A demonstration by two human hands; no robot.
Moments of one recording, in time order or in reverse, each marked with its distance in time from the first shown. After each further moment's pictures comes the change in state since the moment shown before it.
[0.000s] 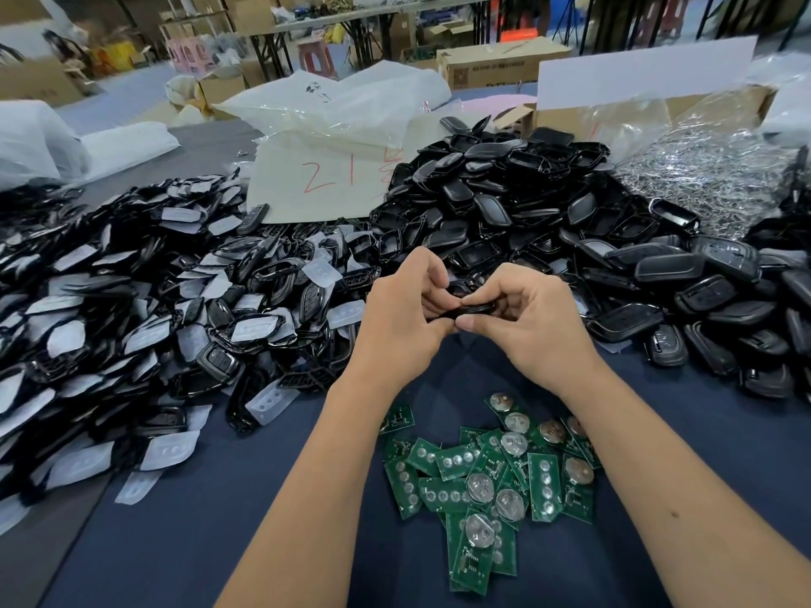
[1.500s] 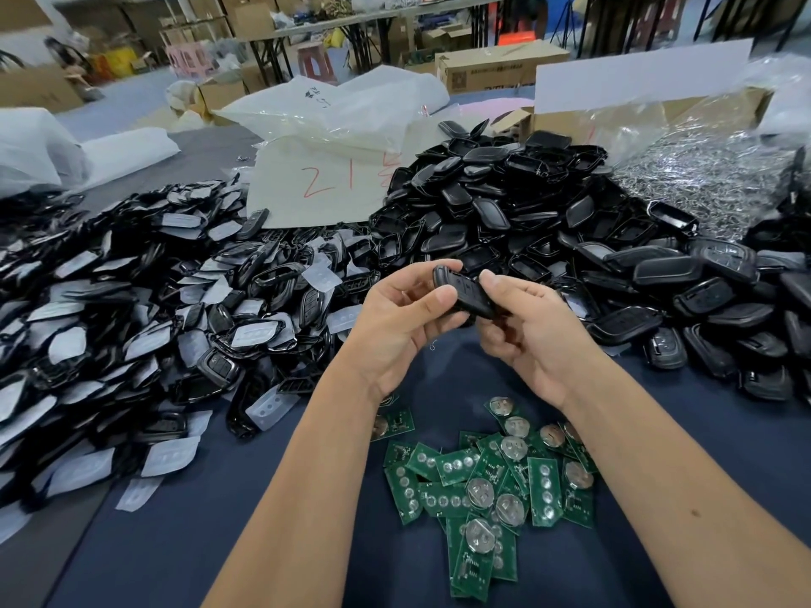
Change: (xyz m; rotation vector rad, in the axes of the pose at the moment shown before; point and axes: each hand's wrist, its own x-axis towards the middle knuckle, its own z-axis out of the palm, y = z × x) left_hand 0.002 0.004 -0.003 -1.093 -0.187 -0.286; right_hand 0.001 -0.014 0.004 0.764 -0.076 0.421
